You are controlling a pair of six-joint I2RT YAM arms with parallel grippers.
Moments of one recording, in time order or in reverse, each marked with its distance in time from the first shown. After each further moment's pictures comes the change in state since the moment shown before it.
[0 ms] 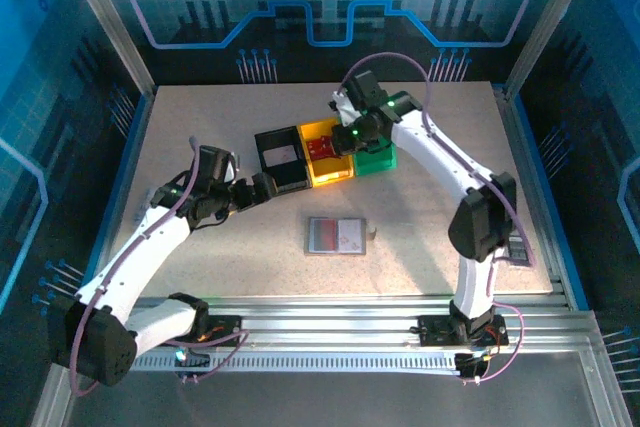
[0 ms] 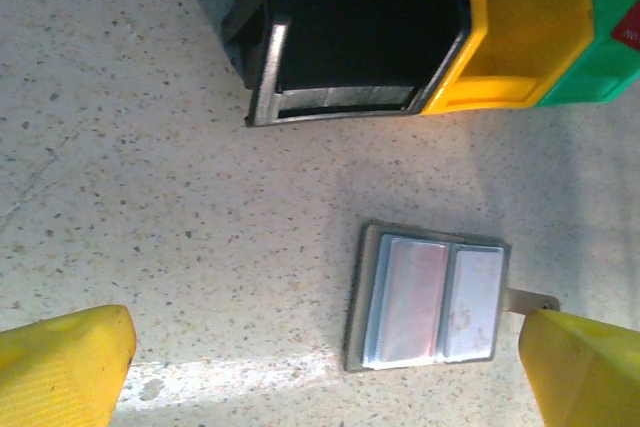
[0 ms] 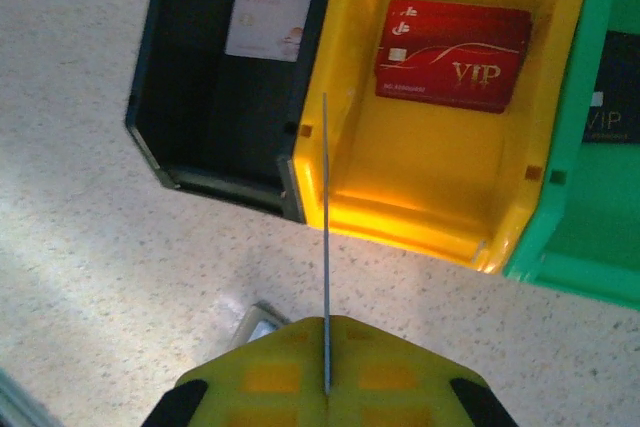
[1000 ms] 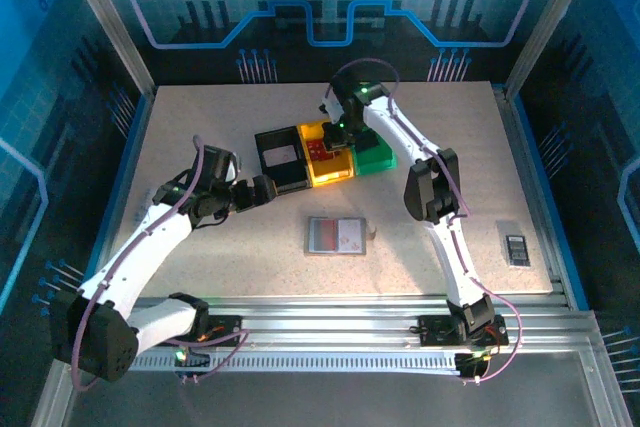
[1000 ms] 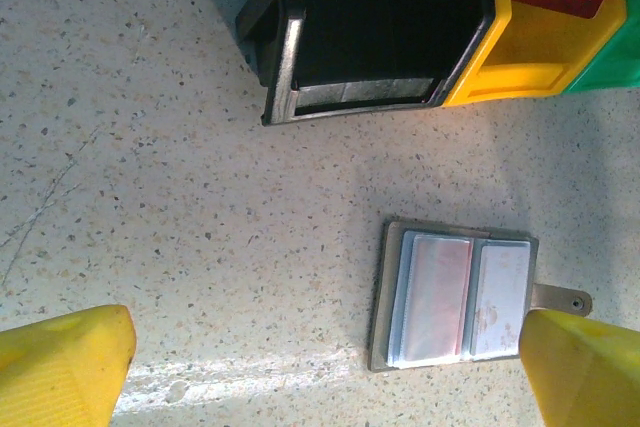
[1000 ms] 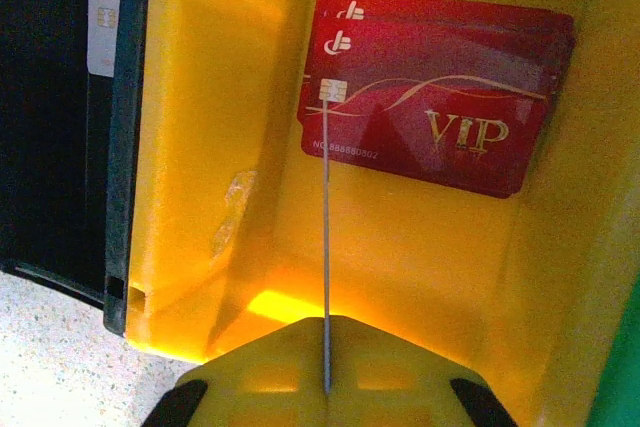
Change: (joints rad) left arm 0.002 0.018 0.002 -0.010 -0.011 0.045; right arm -0.067 0.516 0.509 -0.197 -0.103 -0.060
